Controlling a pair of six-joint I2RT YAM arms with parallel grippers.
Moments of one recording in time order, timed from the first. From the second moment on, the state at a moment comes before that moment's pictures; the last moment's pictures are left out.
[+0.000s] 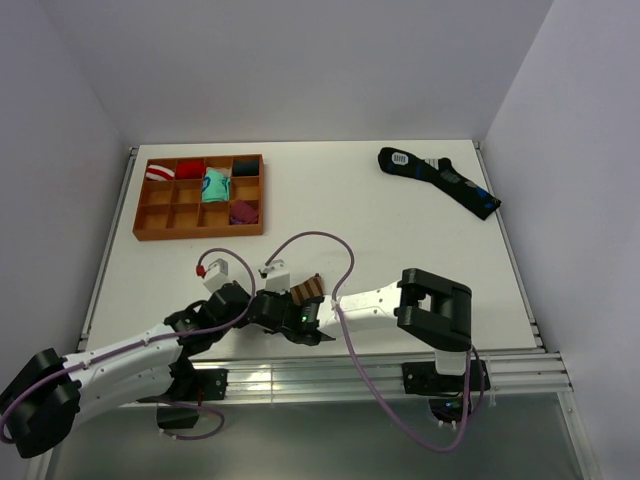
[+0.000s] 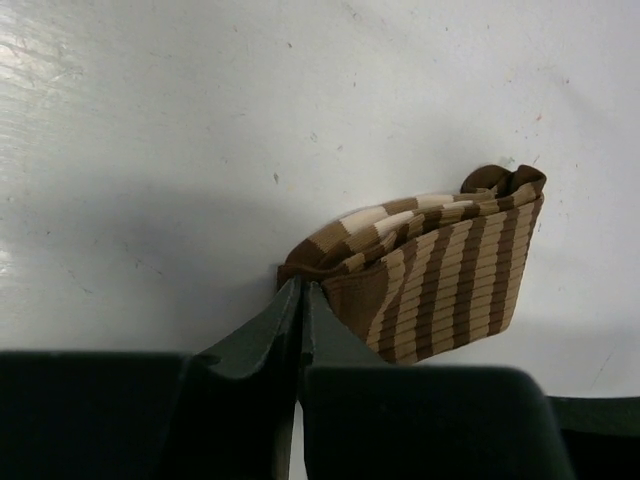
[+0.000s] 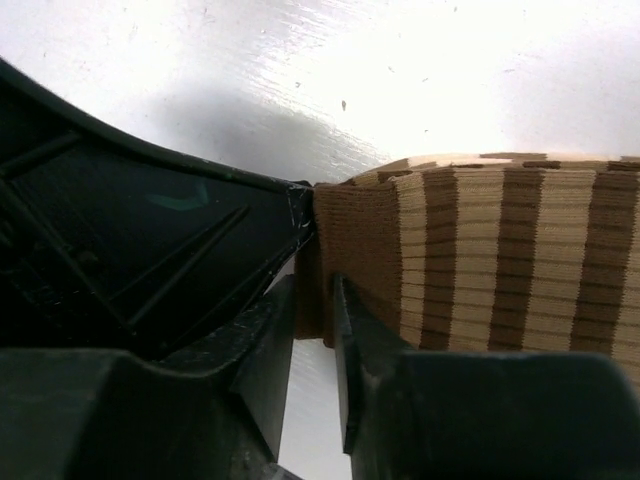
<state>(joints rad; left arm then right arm) -0.85 0.89 0.23 -0.08 -0.36 -1.19 1.34 1.84 1.07 -0.09 0.50 0.87</state>
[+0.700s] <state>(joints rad) -0.86 0.80 0.35 -0.19 -0.38 -1.11 1.19 1.51 0.92 -0.11 0.53 0.89</state>
